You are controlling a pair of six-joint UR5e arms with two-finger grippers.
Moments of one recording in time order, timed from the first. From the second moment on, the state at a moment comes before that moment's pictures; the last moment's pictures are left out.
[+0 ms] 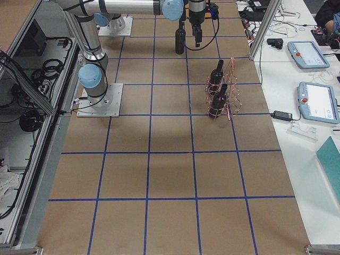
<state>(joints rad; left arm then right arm) -1.87 -1.76 -1.62 -1.29 1.58 -0.39 1.56 -1.47 1.48 -1.68 -1.56 -0.13</state>
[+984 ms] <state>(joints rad) -1.87 -1.77 -1.63 -1.26 1.56 -0.40 1.57 -1.48 1.49 -1.65 -1.56 -0.16</state>
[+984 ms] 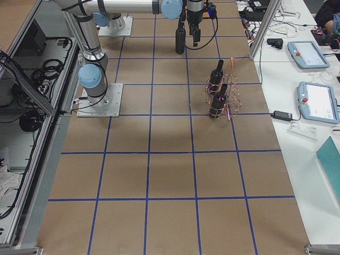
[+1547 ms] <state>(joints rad) -1.79 -1.73 -1.60 -1.26 1.57 -0.30 1.57 -1.48 1.50 -1.65 -1.56 -0.16</state>
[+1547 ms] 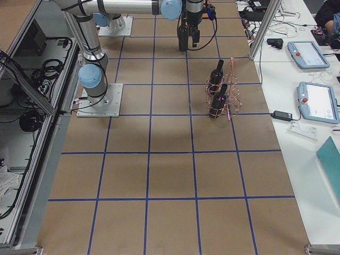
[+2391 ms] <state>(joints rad) -1.28 -1.72 -1.48 -1.41 1.53 0.24 1.57 -1.48 1.50 -1.66 -1.56 -0.16</state>
